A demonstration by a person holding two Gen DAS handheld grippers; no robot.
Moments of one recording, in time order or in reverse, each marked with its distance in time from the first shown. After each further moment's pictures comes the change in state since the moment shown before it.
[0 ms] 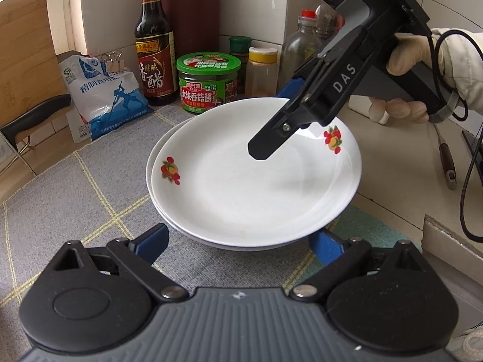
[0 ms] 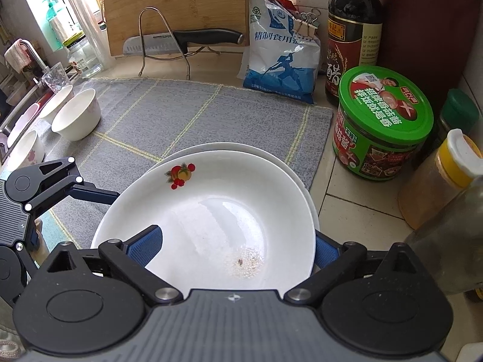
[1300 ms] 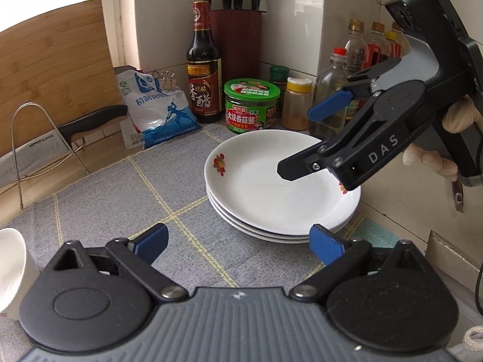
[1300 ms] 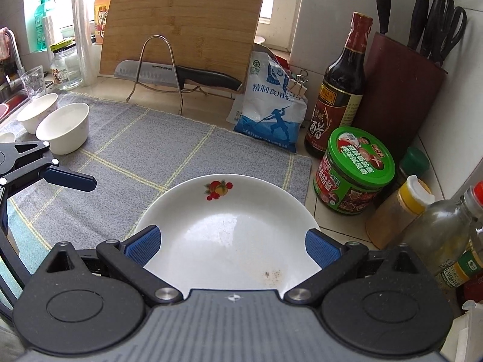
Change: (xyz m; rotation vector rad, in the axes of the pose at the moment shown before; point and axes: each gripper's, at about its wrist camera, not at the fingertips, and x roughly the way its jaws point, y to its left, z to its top) left arm -0.054 0.018 -0.011 -0.085 -0.079 0.128; right arm -0.023 0.086 -0.006 -0.080 -0.197 -0.264
